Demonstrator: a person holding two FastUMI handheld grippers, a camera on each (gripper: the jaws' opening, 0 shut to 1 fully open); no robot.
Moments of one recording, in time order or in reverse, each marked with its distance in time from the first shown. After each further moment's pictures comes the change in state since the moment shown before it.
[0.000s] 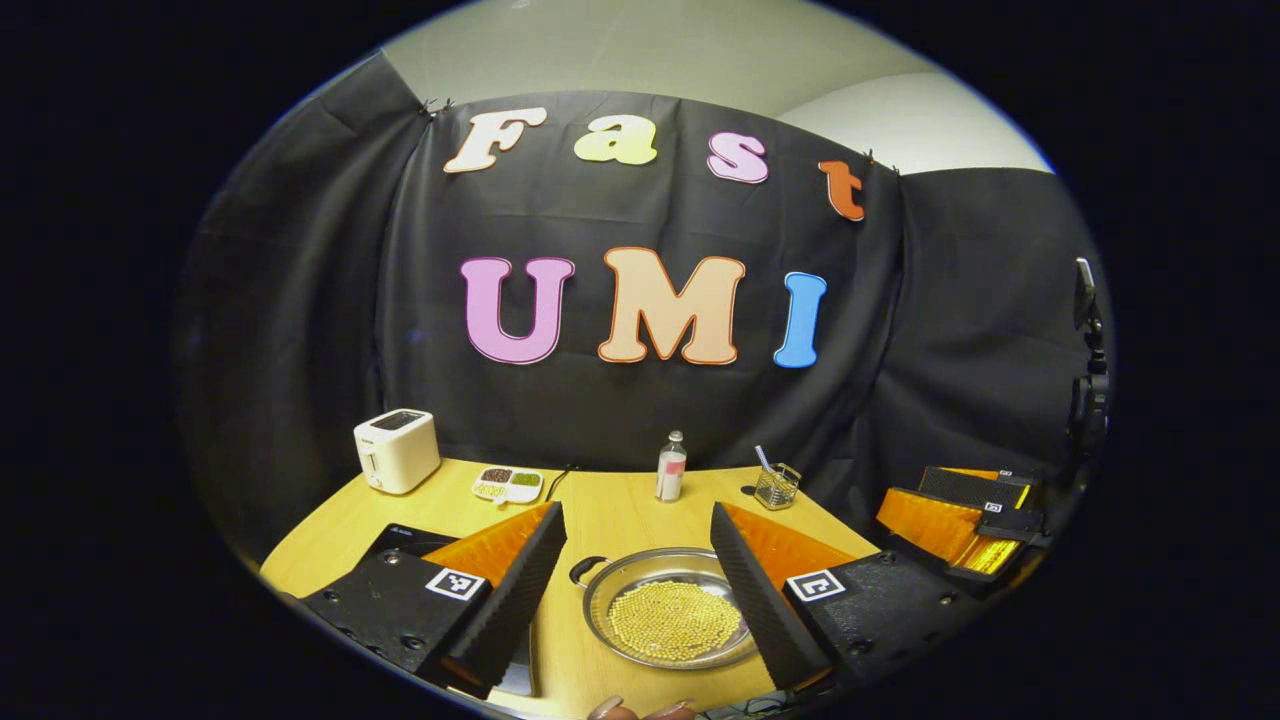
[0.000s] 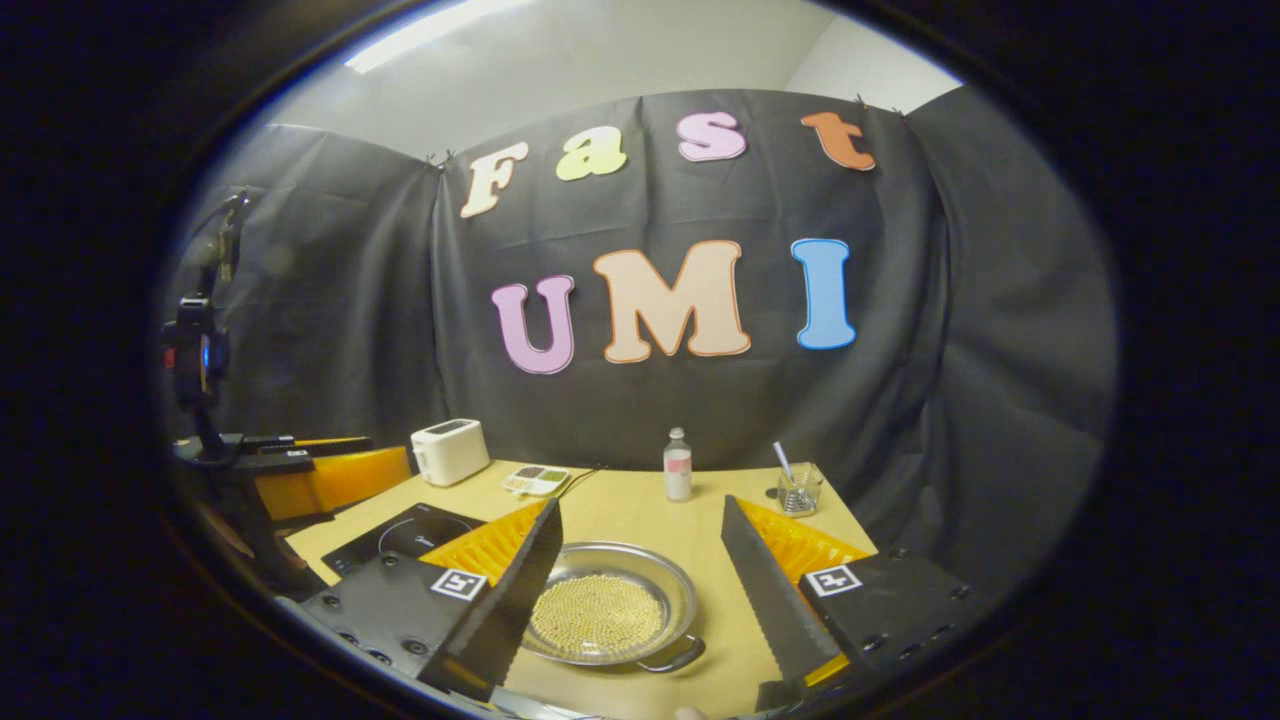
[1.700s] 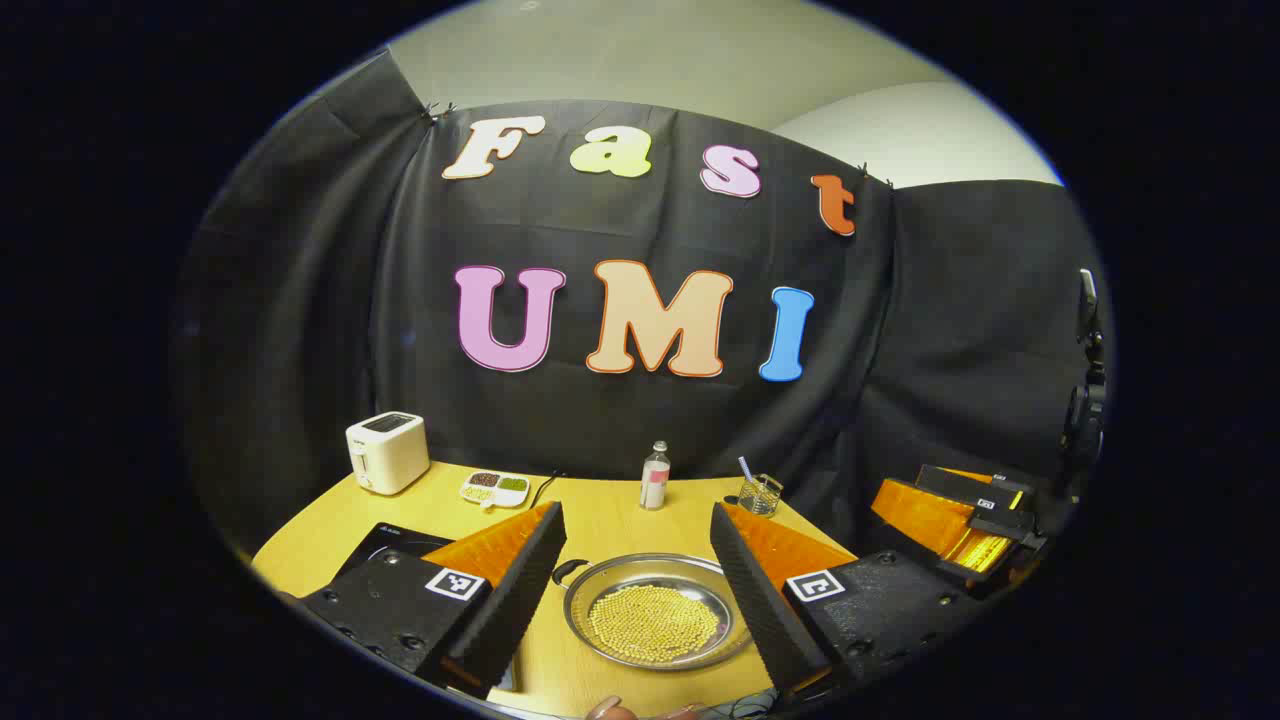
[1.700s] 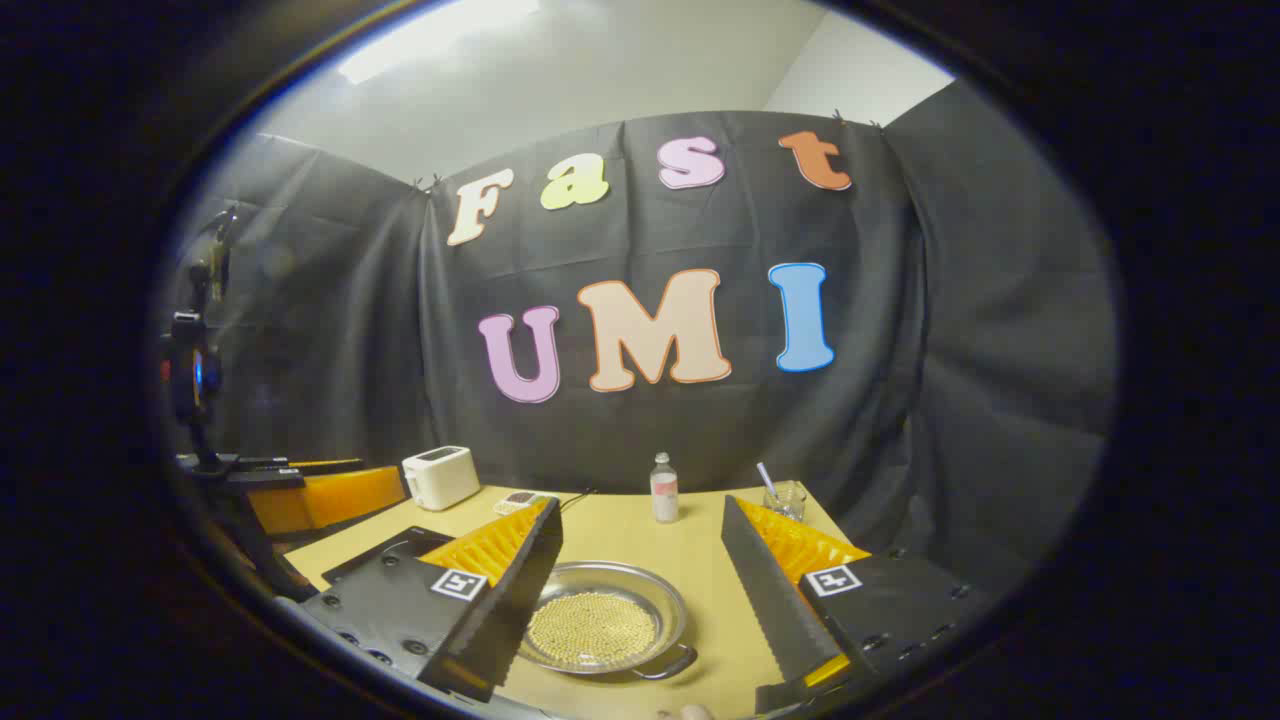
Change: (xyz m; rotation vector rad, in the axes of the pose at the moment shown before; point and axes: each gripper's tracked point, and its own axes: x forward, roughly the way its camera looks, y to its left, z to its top) left arm -0.016 -0.011 0.011 -0.006 -0.034 -0.012; right arm -0.019 -0.012 0.027 0.025 -0.094 -0.040
